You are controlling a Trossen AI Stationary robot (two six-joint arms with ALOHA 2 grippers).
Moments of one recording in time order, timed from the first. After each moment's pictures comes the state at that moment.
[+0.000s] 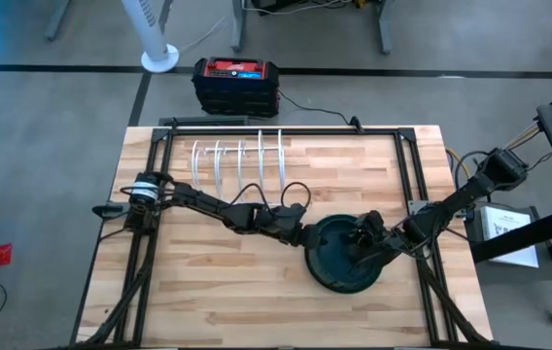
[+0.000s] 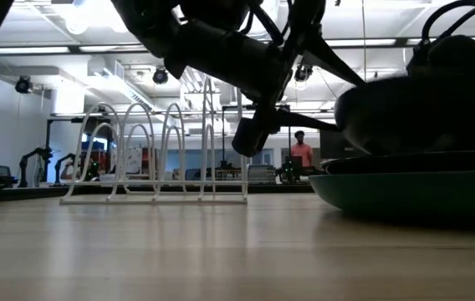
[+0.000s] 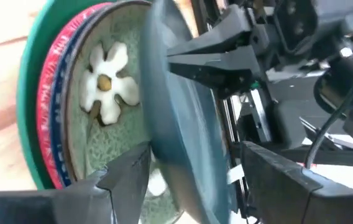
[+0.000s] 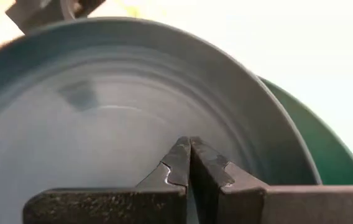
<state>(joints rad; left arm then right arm) -0.12 2.01 1.23 0.36 0.03 -1.35 0.58 1.21 0.40 -0.11 0.66 1.07</state>
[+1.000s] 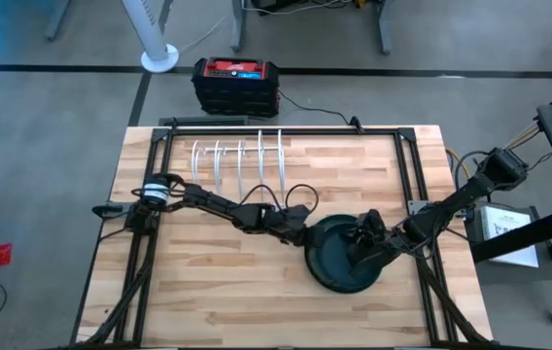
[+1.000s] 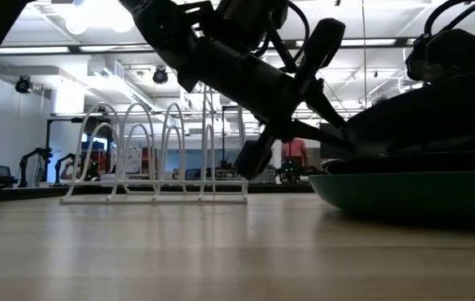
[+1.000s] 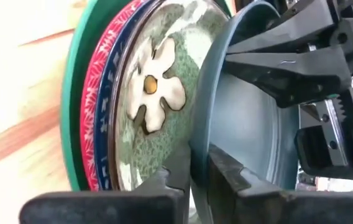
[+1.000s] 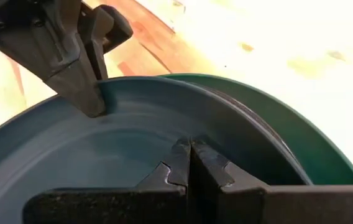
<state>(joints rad) -0.10 2.09 1.31 0.26 0.06 -1.35 0.58 1.21 0.39 -0.07 0.69 1.03</state>
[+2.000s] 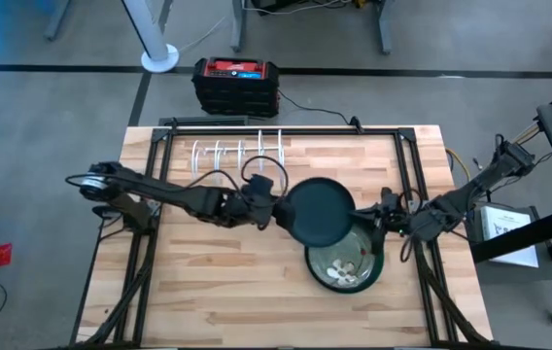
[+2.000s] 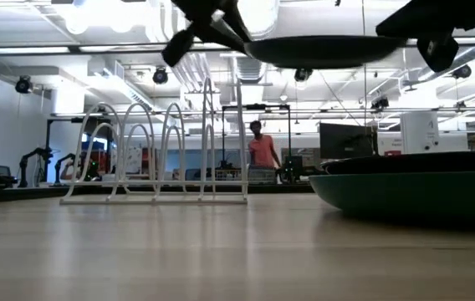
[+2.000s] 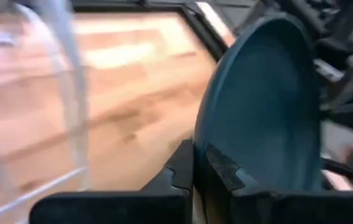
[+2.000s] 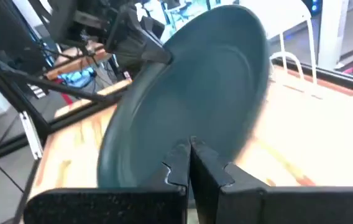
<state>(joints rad) -0.19 1.61 1.31 -0.36 -0.60 -1.05 0.60 0.75 0.47 -0.06 0.82 0.59</state>
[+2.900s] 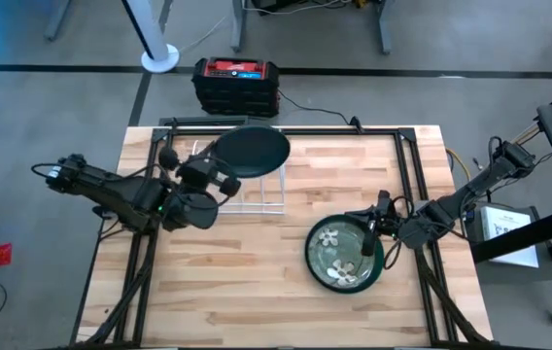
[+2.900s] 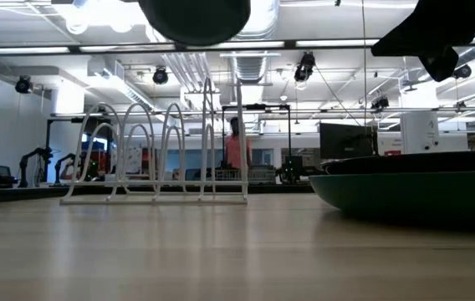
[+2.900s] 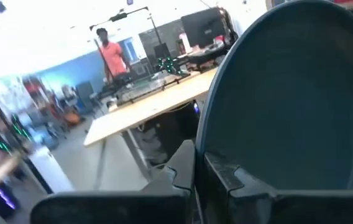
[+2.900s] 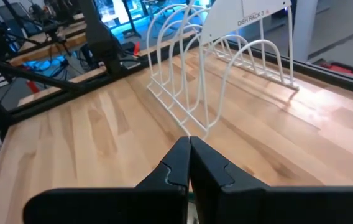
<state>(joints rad) -0.33 1.29 1.31 -0.64 -1.57 -0.30 0.60 0.86 0.47 -0.07 0.89 0.63</state>
